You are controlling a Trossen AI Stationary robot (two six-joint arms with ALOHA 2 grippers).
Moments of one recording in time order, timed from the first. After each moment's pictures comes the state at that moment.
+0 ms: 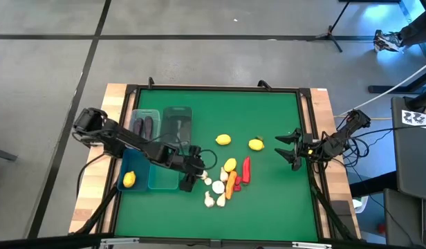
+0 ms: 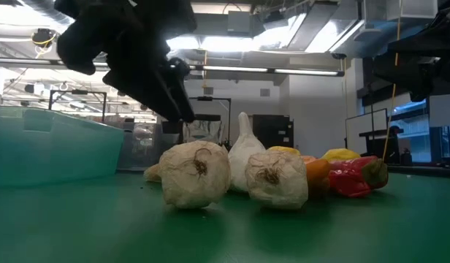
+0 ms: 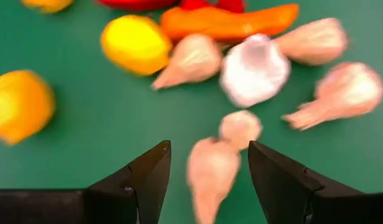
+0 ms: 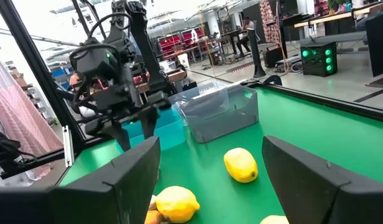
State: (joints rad) left arm -0.28 1.63 0.92 -0.18 -0.15 0.01; right arm 0.70 0.00 0.02 0.05 0.89 0.26
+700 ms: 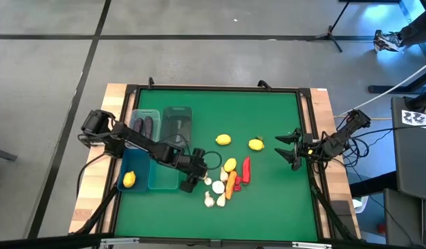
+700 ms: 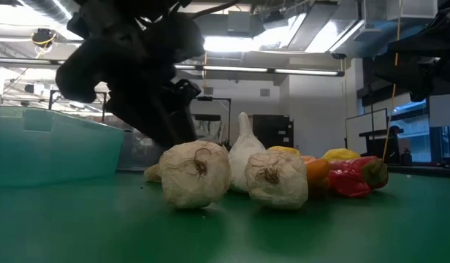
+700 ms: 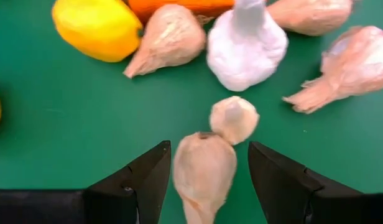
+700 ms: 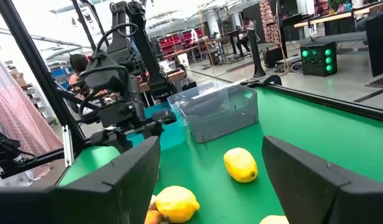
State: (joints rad) left arm -0.25 1.72 0.92 -0.15 -0.07 0.08; right arm 0.70 0.00 0.02 0.05 0.89 0.26
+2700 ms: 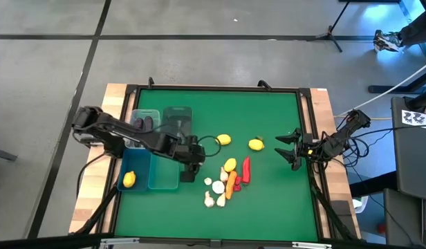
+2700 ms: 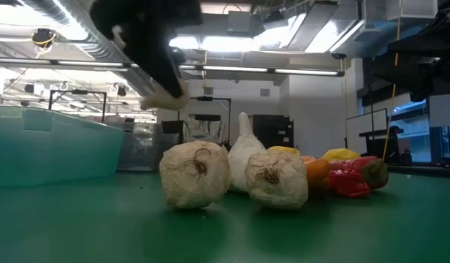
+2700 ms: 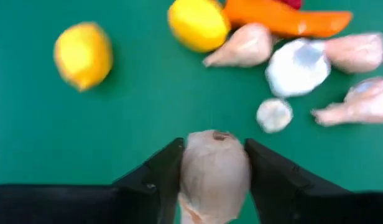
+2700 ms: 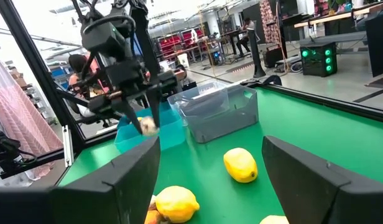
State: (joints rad) left arm -0.20 1.56 1.10 -0.56 -0.16 -0.16; right arm 0.70 0.00 0.02 0.04 0.89 0.26
